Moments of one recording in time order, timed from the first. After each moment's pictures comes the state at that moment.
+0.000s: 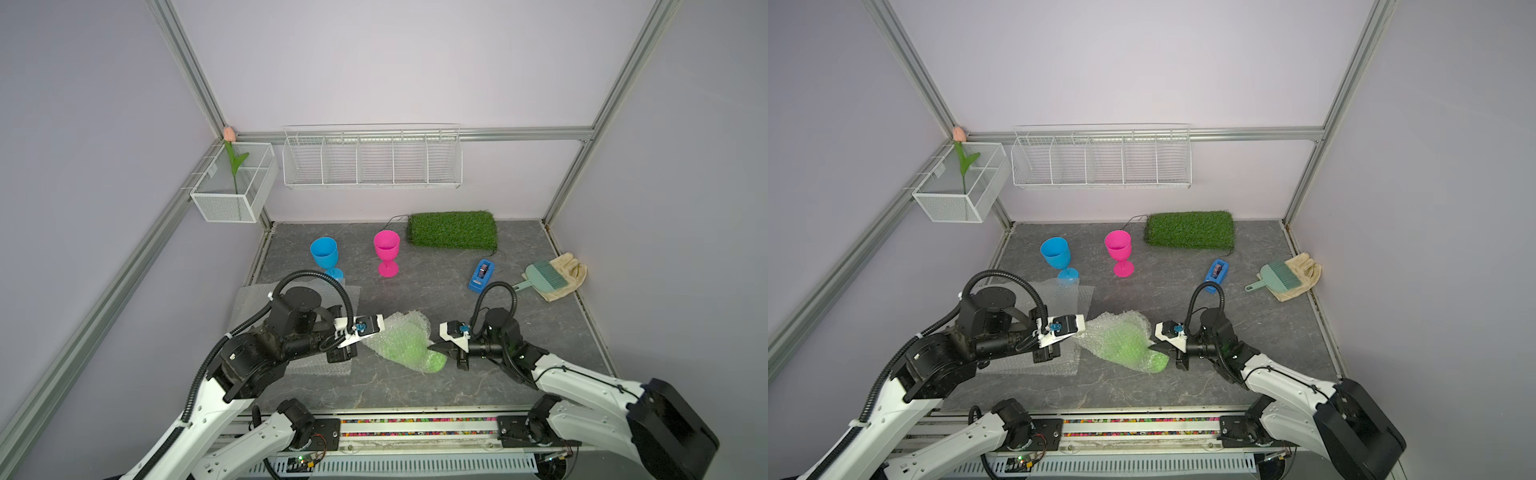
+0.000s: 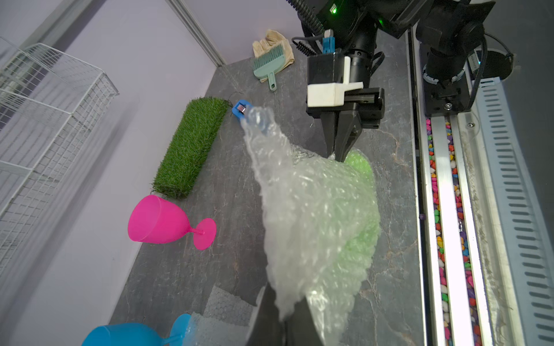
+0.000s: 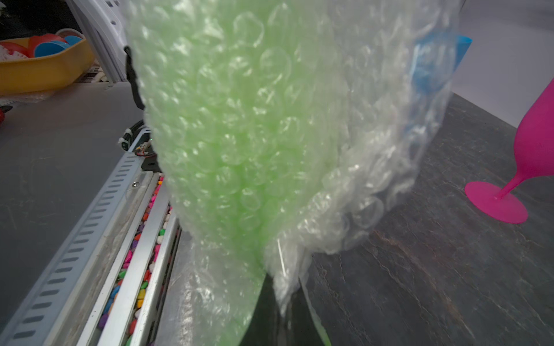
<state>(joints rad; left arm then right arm) -0.75 0.81 1.12 -0.91 0.33 0.71 0.67 1.19 0.32 0.47 -0.75 -0.29</state>
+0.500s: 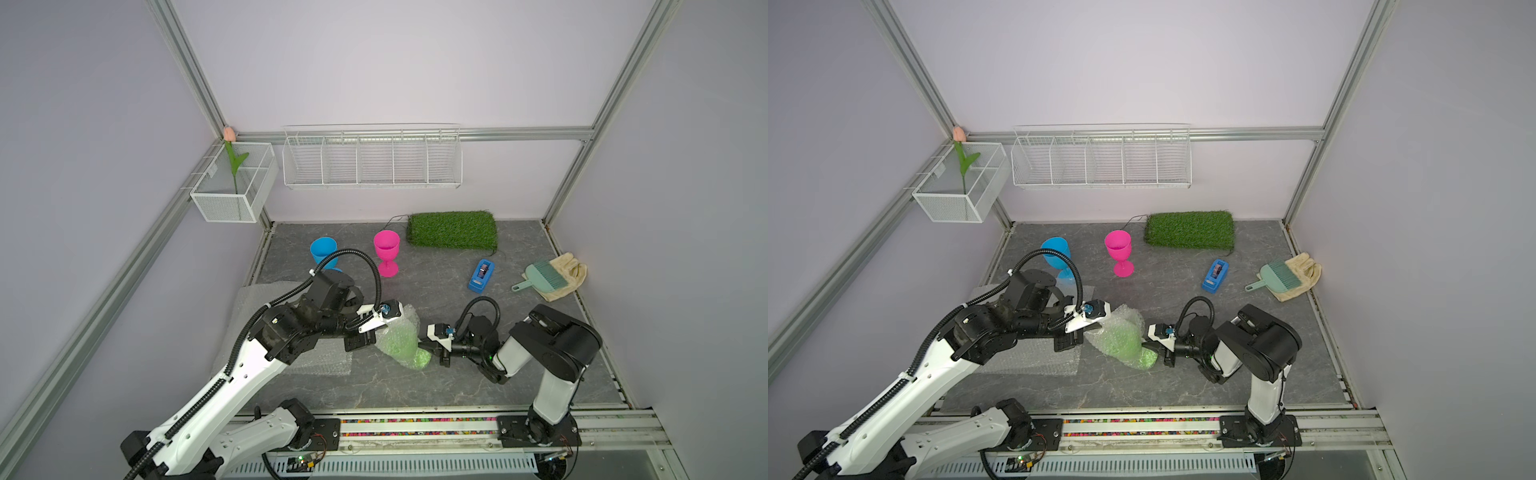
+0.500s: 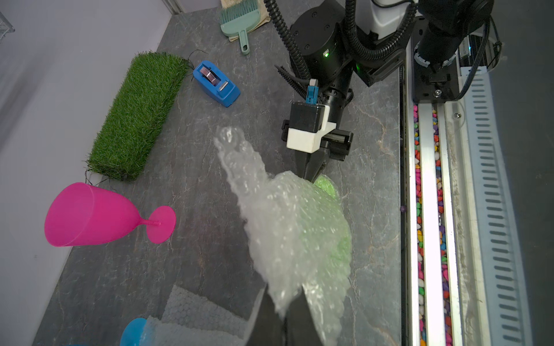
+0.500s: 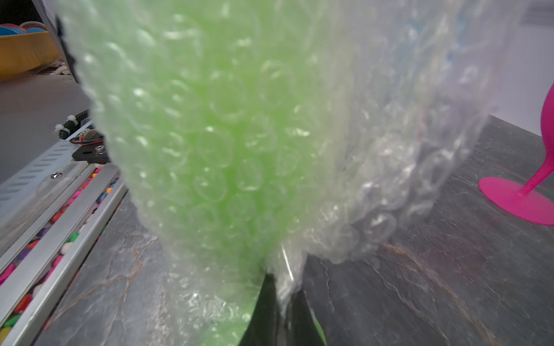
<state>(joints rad) -0.78 1.01 1.17 -0.93 0.34 0.65 0.68 1.84 0.28 1.32 -0.73 -0.21</state>
